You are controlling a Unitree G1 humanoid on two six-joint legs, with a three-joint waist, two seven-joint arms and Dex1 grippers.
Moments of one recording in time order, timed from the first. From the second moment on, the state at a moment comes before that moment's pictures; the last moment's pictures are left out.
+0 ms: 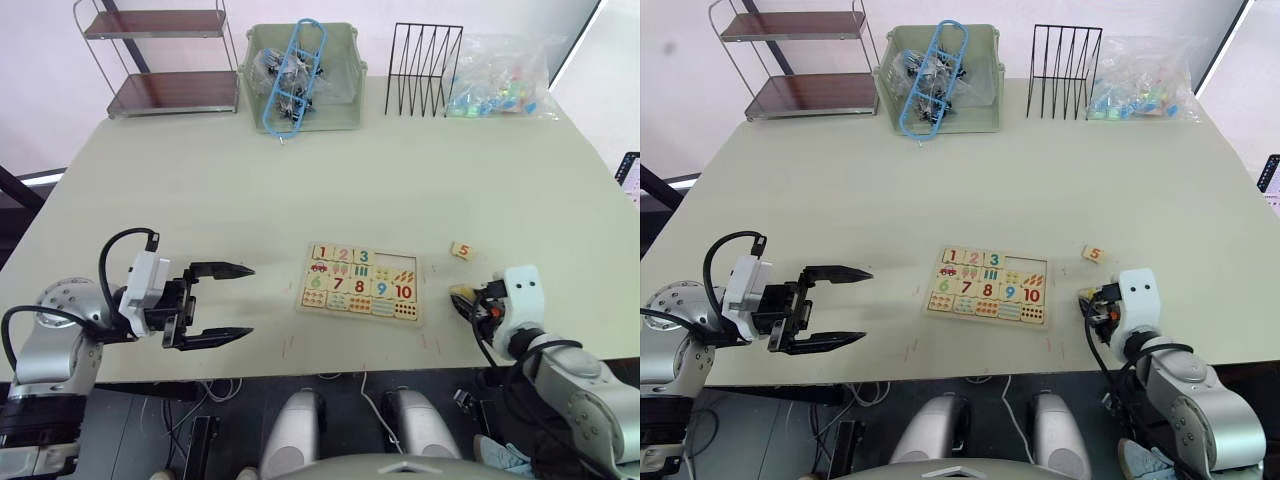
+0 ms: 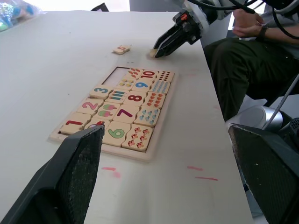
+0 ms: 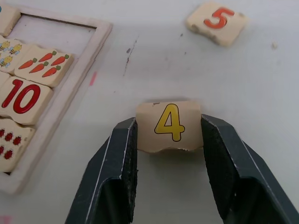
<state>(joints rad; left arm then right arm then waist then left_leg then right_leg) -0.06 0.85 0.23 0.02 -0.61 0.00 -1.58 0.13 -0.27 -0.18 -0.77 0.44 1.12 0.12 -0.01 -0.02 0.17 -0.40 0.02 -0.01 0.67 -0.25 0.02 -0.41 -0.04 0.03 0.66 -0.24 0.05</state>
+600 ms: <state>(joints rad) -0.05 0.85 0.23 0.01 -0.61 0.01 -1.58 0.09 -0.15 -0.15 -0.83 0.39 1.21 -0.02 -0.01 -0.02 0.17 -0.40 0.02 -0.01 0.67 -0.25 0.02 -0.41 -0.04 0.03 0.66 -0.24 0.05</state>
